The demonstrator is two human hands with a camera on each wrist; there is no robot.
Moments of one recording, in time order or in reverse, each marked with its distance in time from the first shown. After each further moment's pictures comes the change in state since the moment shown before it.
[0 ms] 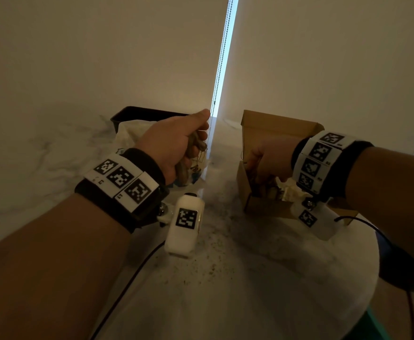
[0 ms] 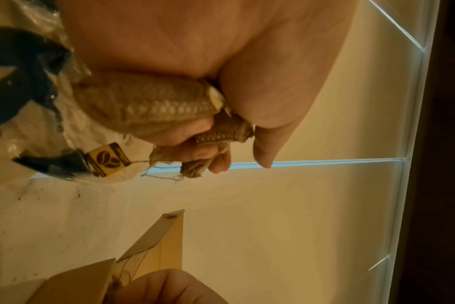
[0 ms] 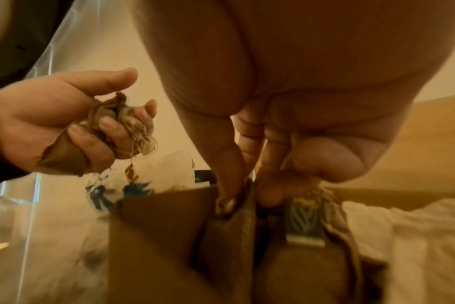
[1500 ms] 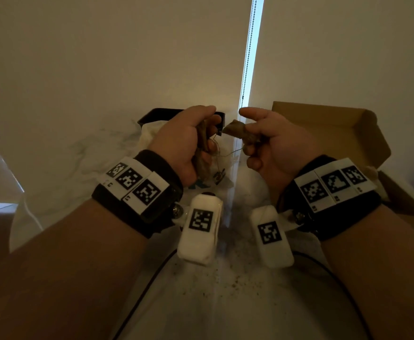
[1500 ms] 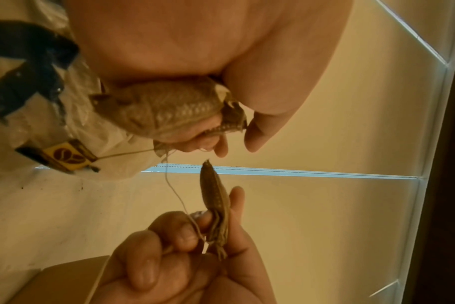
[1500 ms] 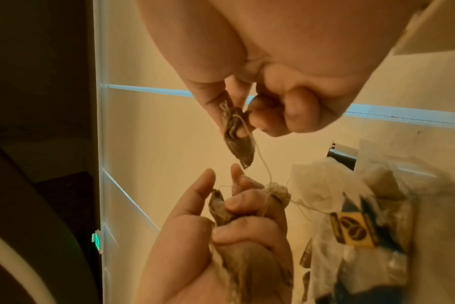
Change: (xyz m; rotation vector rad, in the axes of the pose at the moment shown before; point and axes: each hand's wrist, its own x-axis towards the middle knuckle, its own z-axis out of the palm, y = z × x) left_hand 0.000 0.001 -0.004 -0.217 0.082 -0.129; right_hand 0.016 -0.044 0.041 1.644 0.177 -0.362
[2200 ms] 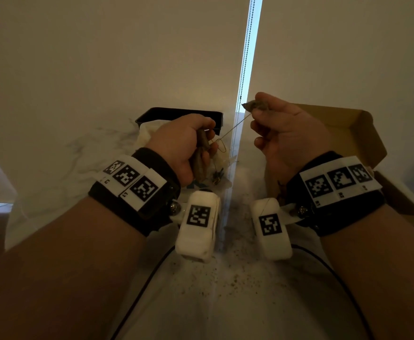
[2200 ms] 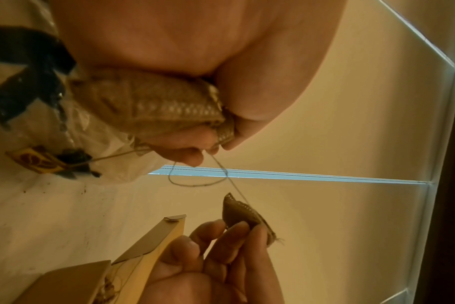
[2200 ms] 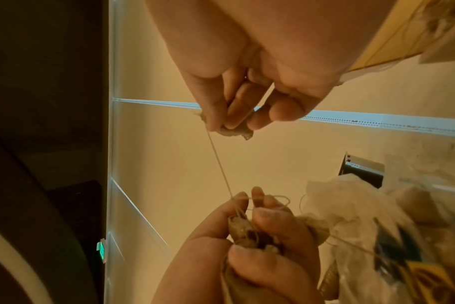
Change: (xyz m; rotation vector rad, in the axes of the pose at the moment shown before) left_hand -0.002 0.002 0.001 0.025 0.081 -0.084; right_hand 0.001 -0.007 -0.008 0.063 0.153 -0.161
